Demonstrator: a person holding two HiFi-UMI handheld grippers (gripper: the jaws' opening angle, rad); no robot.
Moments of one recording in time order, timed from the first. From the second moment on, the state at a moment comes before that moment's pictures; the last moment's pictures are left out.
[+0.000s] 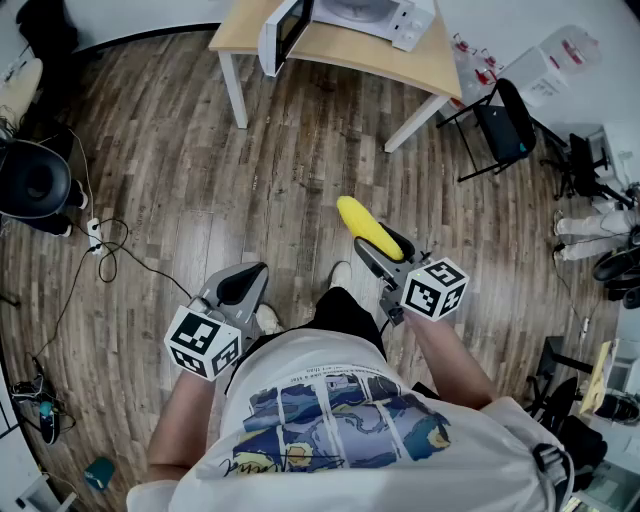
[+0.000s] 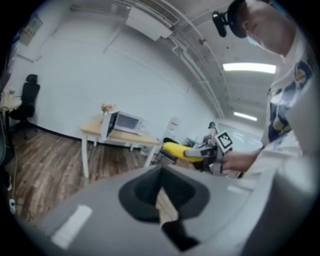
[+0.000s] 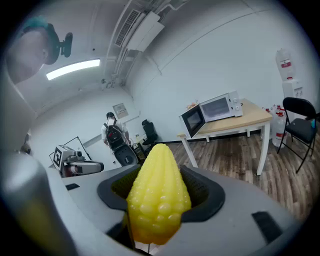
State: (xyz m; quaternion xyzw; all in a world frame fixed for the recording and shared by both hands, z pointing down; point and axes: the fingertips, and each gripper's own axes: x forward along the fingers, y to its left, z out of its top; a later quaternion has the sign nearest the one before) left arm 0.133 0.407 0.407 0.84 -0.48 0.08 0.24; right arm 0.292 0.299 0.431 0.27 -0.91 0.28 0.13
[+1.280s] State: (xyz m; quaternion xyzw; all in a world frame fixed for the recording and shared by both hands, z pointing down) left arm 0.082 0.176 0.389 0.87 -0.43 0.11 0.22; right arm 0.243 0.053 0.457 0.36 -0.89 0.24 0.13
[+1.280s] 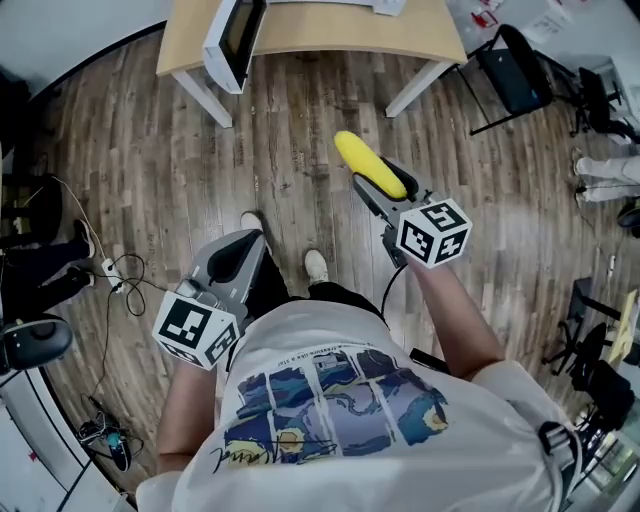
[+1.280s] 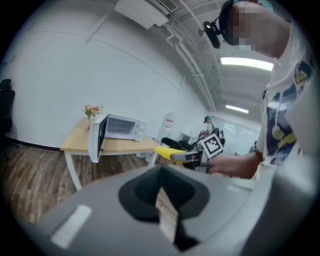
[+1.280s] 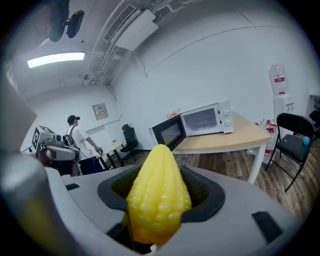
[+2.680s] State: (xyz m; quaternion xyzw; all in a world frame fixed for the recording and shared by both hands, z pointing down) left arm -0.123 -0.143 0.362 0.89 -0.42 0.08 0.19; right arm 0.138 -0.371 0.497 0.50 -0.82 0.16 0.20
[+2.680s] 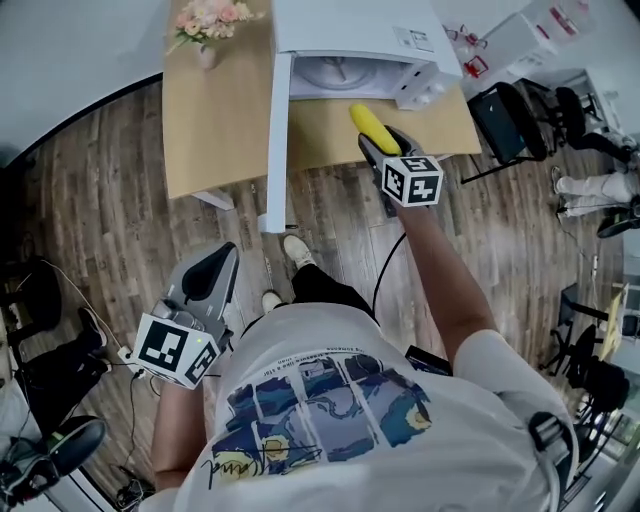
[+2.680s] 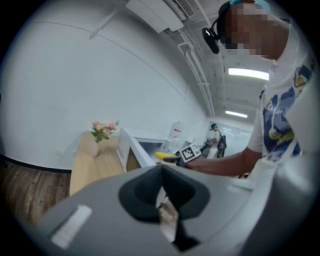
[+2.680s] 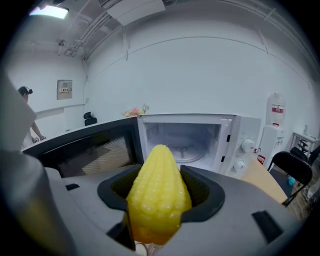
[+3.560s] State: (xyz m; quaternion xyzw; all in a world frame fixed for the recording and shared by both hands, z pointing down) left arm -0.137 -0.218 0.376 0.81 -0.53 0.11 0.23; right arm 0.102 -0.605 0.586 0.50 -0.81 0.11 0.27
